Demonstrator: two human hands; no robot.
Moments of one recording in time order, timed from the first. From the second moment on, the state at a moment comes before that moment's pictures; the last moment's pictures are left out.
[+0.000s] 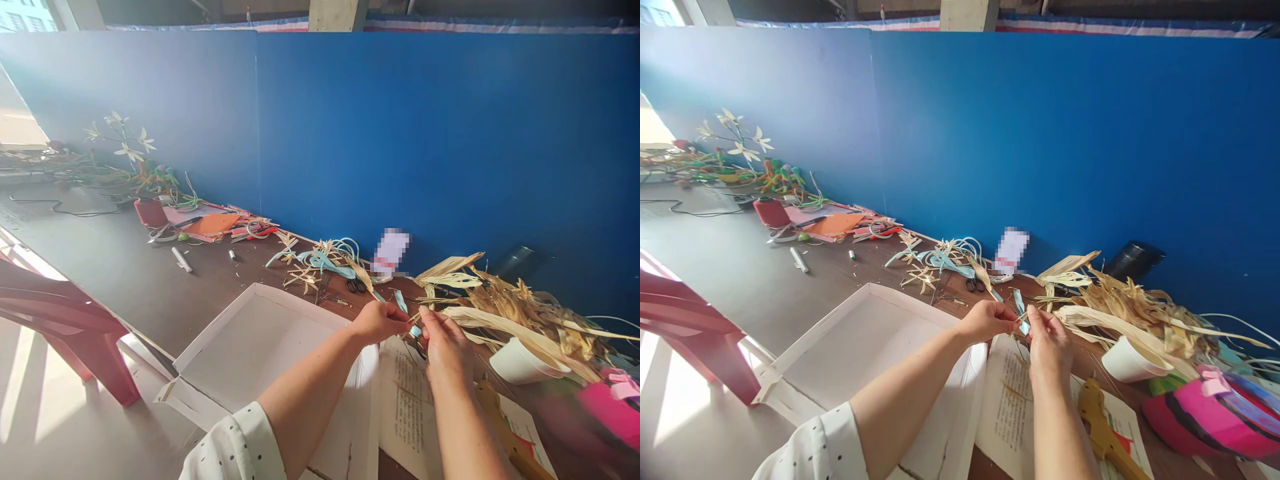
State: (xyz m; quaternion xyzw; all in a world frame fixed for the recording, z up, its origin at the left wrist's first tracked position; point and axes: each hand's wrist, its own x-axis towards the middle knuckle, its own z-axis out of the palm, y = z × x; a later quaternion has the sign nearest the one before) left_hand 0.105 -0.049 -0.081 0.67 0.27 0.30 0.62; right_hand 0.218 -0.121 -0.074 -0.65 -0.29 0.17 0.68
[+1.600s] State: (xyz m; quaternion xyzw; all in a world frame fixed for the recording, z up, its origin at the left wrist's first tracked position) left_hand 0.103 -0.061 -0.069 0.68 0.32 0.36 0.55; right_hand 0.225 -0.122 -0.076 -0.69 -0.37 0.08 0.61
